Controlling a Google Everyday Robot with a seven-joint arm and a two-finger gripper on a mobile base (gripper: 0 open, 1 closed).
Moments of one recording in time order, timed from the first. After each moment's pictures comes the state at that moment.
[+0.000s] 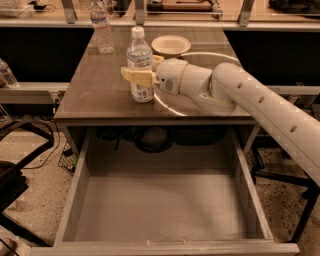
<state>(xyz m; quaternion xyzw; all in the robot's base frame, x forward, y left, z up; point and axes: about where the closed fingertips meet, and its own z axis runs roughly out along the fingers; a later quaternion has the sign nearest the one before) 0.676 0.061 0.921 -0.37 0.58 0.39 0.61</state>
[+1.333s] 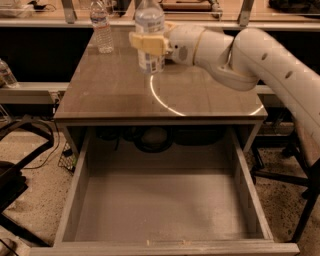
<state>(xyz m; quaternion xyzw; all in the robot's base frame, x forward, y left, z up) 0.675 0.033 1.010 -0.36 0.57 0.37 0.64</state>
